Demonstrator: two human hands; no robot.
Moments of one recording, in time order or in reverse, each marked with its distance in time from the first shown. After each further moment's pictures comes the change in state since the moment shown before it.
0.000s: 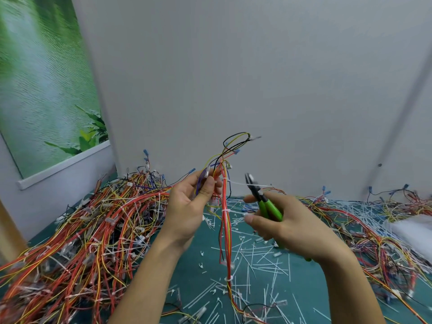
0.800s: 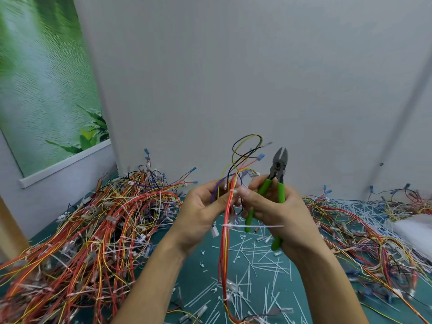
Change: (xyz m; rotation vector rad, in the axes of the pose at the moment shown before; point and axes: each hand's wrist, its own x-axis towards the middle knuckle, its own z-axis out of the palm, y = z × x) left_hand -0.008 0.001 0.007 -0.011 -0.231 -0.126; right_hand 0.015 -0.016 0.031 0.709 0.176 -0.116
